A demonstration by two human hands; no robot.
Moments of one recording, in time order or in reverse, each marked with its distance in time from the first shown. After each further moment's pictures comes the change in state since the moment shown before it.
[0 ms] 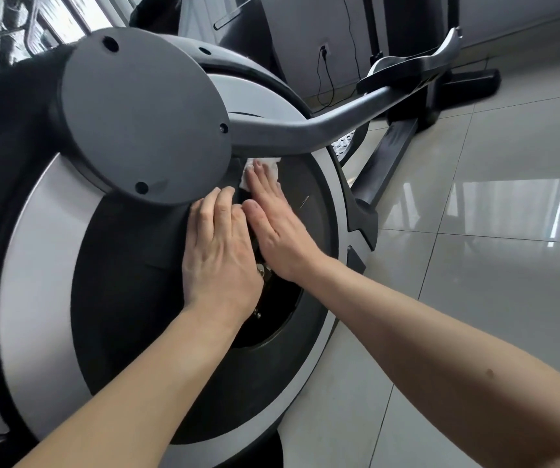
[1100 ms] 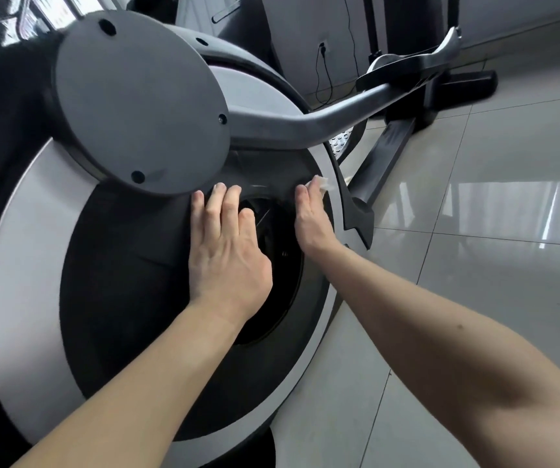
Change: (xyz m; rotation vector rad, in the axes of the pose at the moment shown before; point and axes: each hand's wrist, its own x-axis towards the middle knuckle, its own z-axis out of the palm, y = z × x) left_hand 0.001 0.011 0.017 -0.065 0.055 0.017; right_hand 0.006 0.074 -0.014 0.254 0.202 0.539
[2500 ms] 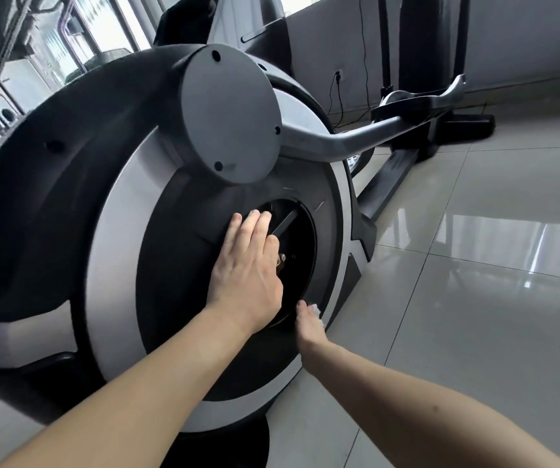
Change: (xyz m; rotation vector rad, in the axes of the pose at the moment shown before) left_hand -0.048 -0.022 -0.014 -0.097 -0.119 0.115; right_hand -0.154 0.070 0.054 0.004 -0.025 0.633
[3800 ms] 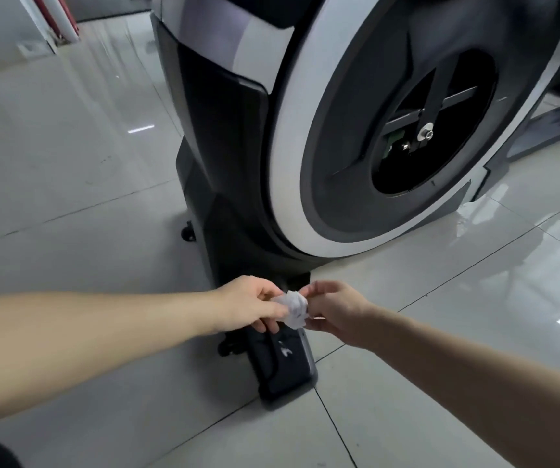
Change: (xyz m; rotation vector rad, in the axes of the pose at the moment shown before) left_hand -0.302 -0.014 0.062 -1.436 -0.841 -0.843; right_hand -0.153 0.094 0.016 -0.386 -0.666 0.270
